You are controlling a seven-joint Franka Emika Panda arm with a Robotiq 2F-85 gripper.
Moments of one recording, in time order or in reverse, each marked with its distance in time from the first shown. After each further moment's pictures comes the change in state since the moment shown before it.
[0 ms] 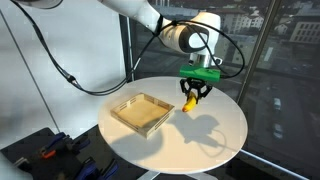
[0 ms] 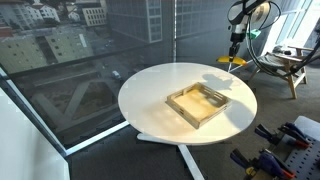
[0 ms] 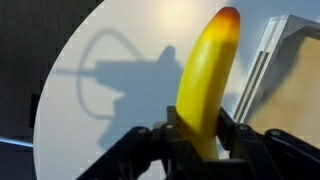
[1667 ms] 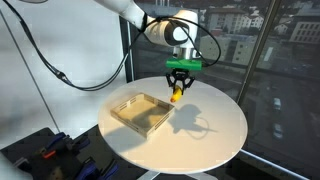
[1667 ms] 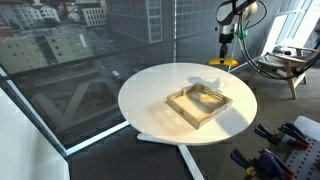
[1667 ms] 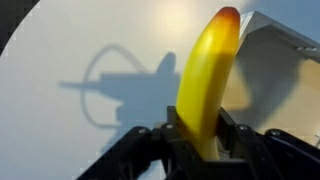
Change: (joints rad) arm 0.118 -0.048 0.020 -0.053 -0.057 -0.021 -0.011
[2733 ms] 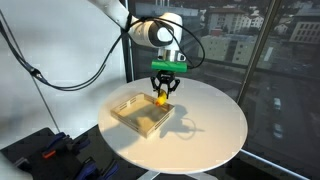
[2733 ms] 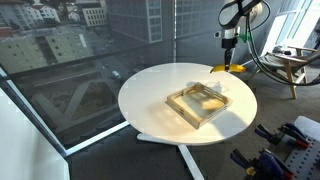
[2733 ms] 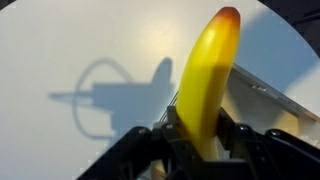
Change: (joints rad) arm 0.043 -0.151 0.011 -0.254 -0.045 0.013 -0.041
